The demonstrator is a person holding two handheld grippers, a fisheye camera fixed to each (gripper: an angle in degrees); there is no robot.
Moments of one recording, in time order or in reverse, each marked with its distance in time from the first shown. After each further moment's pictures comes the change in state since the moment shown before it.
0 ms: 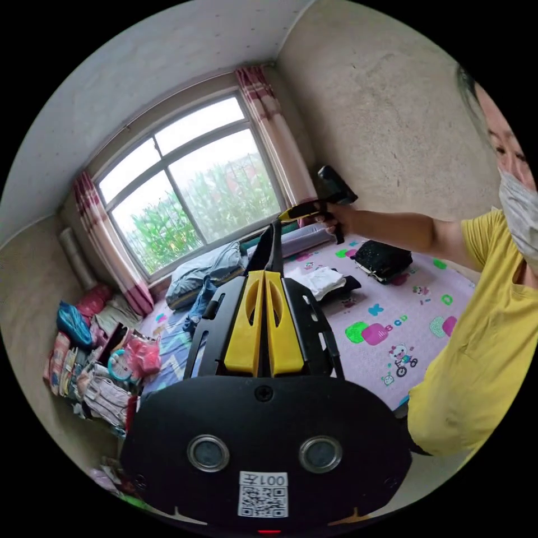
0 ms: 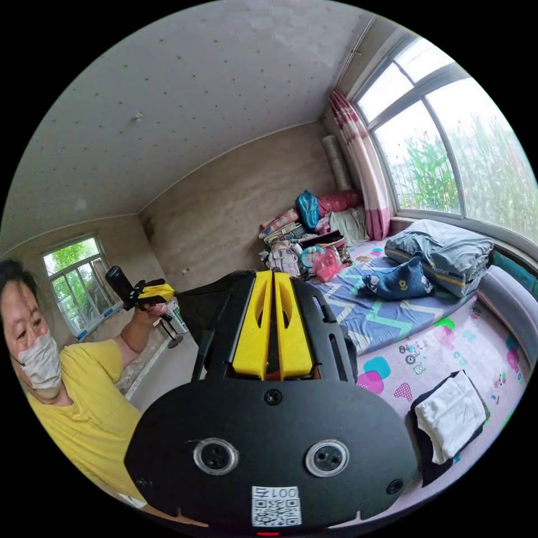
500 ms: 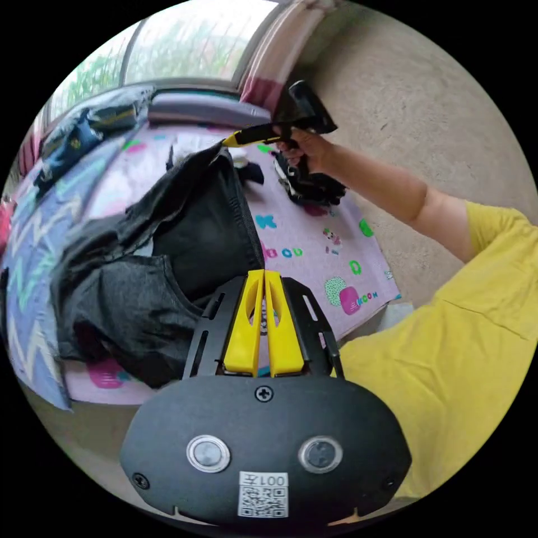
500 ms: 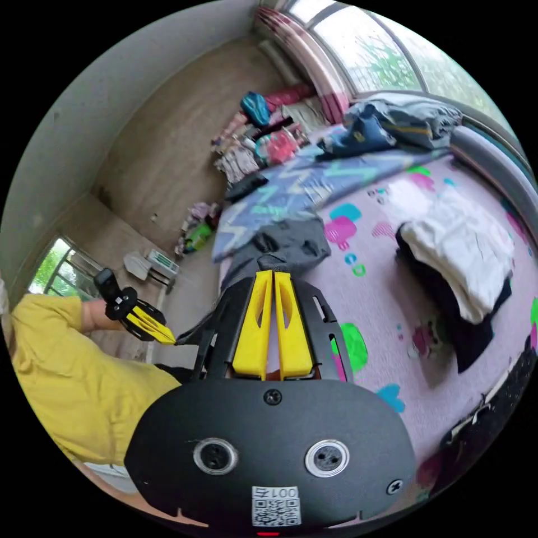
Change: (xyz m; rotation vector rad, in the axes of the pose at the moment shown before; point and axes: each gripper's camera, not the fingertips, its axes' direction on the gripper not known) left arm 0.101 0.112 0.267 -0.527 0.626 -0.409; right arm 0.179 0.331 -0.011 -0.495 0.106 0.274
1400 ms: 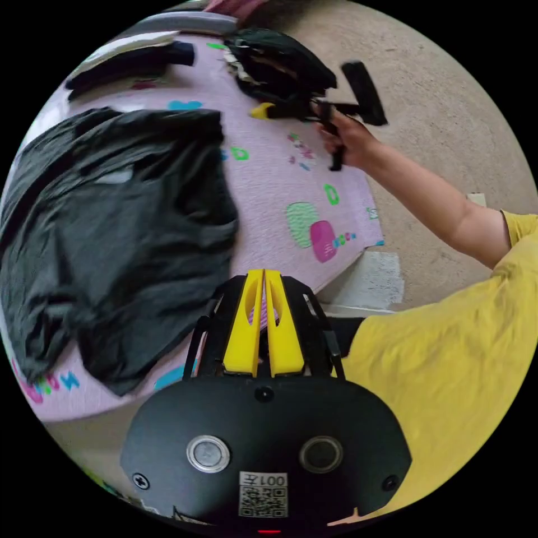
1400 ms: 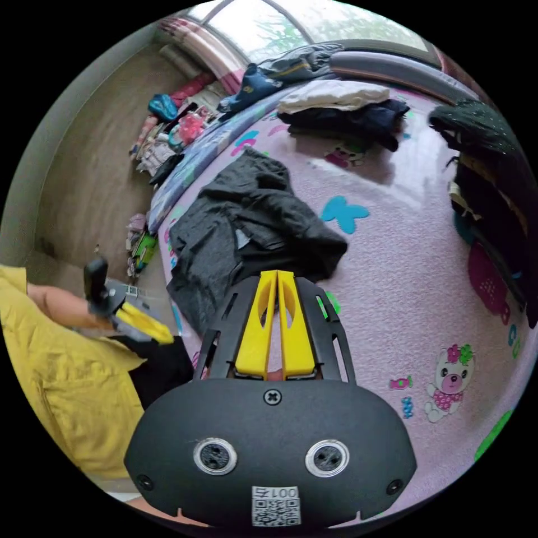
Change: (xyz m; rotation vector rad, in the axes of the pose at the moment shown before) left arm -0.066 -0.078 0.145 -0.384 0.225 0.008; right arm 0.076 0.330 -0.036 -0.037 0.190 0.339
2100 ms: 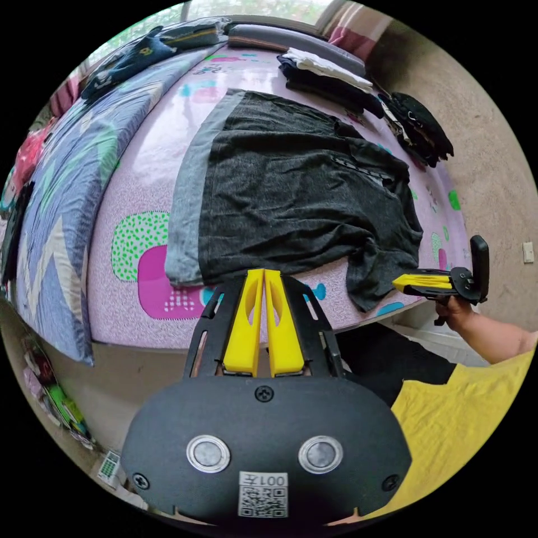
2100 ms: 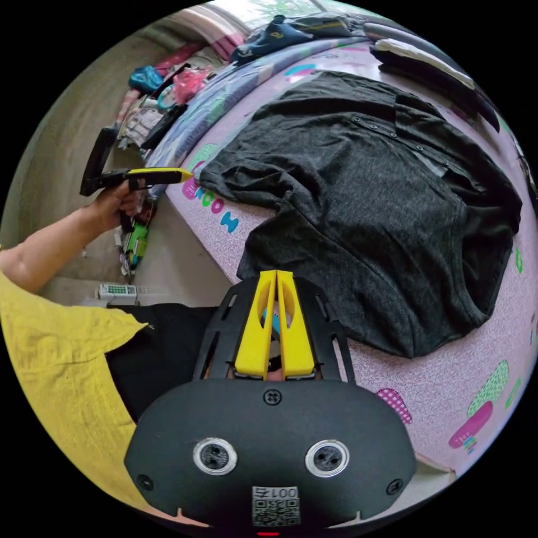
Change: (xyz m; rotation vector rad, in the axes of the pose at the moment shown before) left arm -0.239 0.105 -0.182 0.139 -0.404 -0.255; right arm -0.246 0.023 0.192 -0.148 0.065 0.139
